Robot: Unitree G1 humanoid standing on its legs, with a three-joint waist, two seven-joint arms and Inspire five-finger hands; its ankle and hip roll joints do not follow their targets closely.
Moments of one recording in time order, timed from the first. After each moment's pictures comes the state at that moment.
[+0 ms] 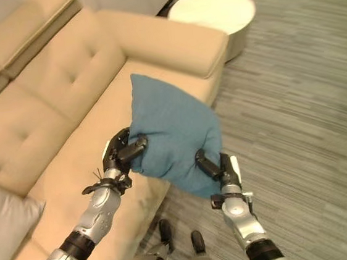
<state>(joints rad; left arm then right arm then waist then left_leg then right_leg) -0.32 0.25 -0.49 0.33 -0.76 -0.25 0.25 -0.13 -0.41 0.30 0.40 0.25 -0.03 -0.33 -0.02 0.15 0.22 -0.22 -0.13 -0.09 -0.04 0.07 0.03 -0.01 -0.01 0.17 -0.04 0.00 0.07</state>
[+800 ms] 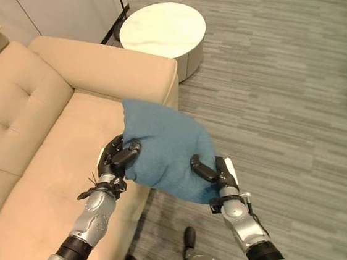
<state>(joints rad) -0.35 0.19 -0.42 0.39 -0.79 -0.20 0.24 -0.15 -0.40 0.24 0.36 0.18 0.00 -0.31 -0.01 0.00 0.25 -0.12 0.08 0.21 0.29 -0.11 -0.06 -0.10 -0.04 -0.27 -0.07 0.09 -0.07</state>
